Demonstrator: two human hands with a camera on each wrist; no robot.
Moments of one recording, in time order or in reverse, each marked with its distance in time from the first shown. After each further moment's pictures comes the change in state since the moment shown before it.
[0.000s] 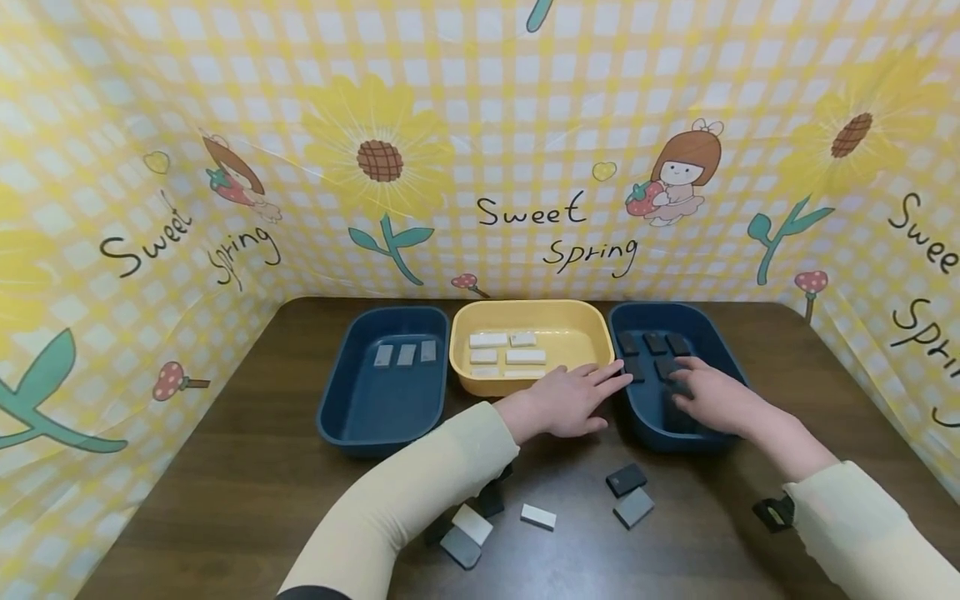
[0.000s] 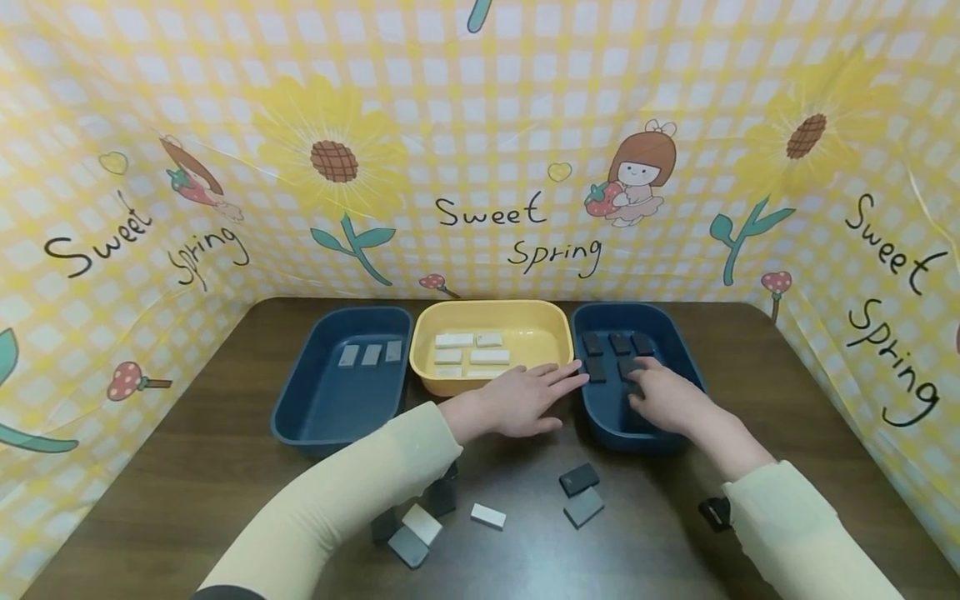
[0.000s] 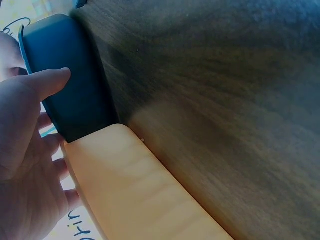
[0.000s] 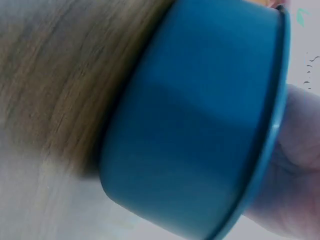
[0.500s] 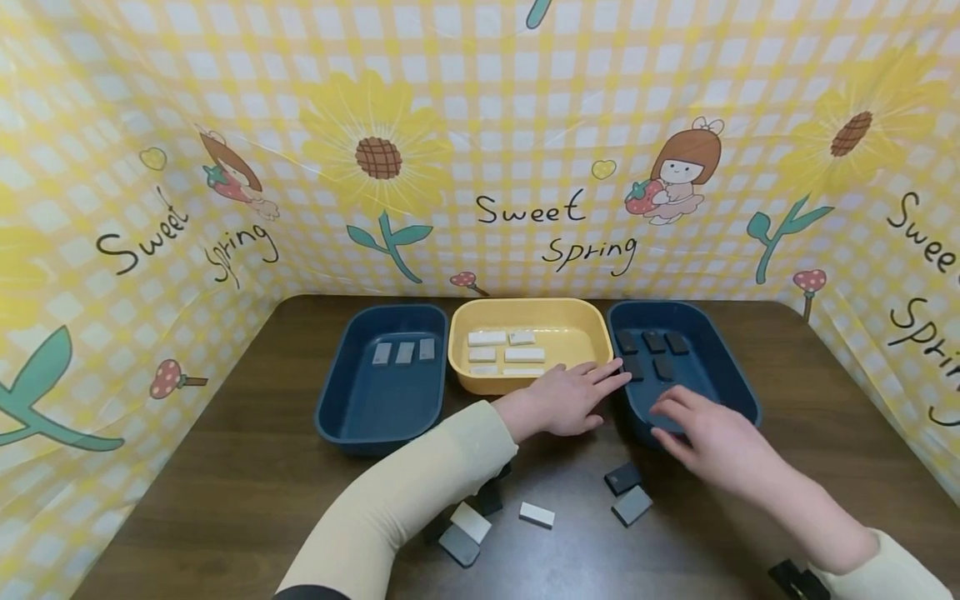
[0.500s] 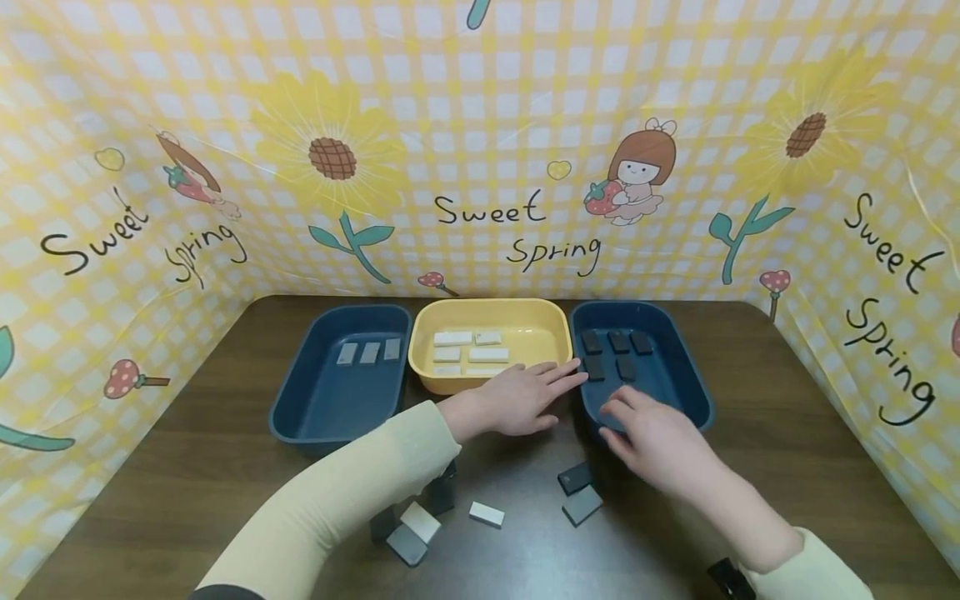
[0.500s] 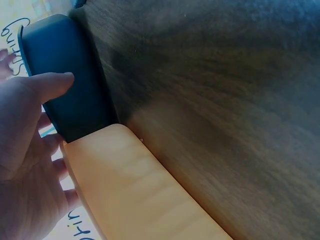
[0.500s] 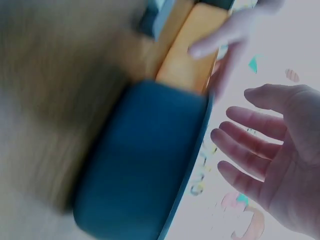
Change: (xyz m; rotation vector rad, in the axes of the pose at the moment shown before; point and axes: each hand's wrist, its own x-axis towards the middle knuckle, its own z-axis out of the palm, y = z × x) left_hand -0.001 0.001 0.000 0.035 0.012 -0.002; right_hand -0.052 -0.058 0.010 -0.114 0.364 -0.295
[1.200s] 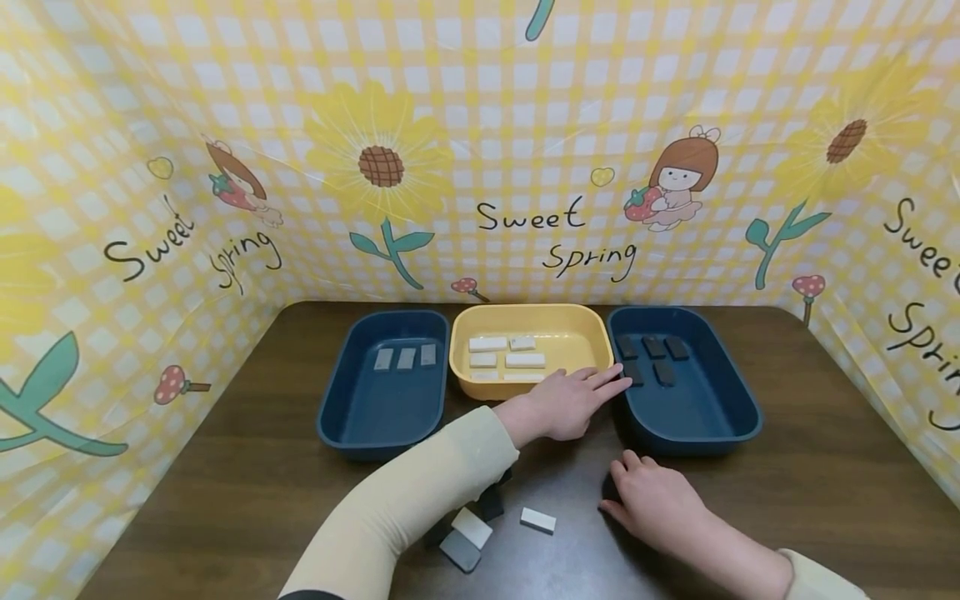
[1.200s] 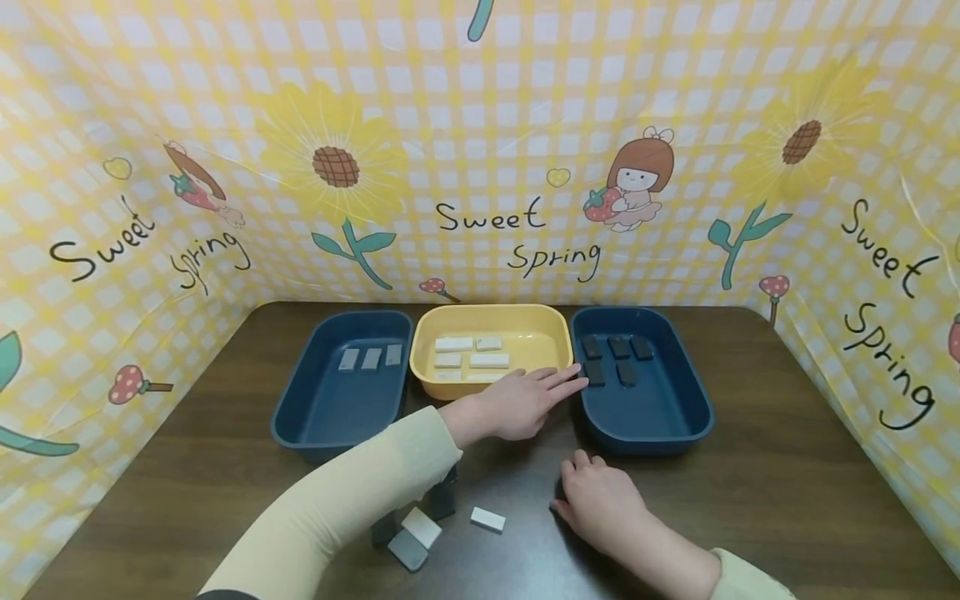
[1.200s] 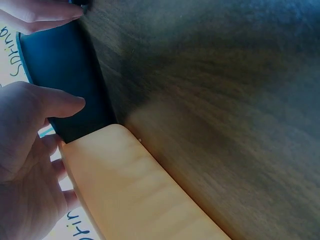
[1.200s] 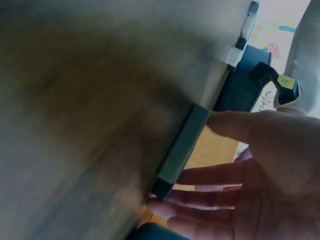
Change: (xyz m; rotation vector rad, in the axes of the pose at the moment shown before) left_hand -0.002 0.004 -0.002 0.007 0.003 -0.027; right_hand -0.002 -0.062 0.056 -0.136 -0.343 0.172
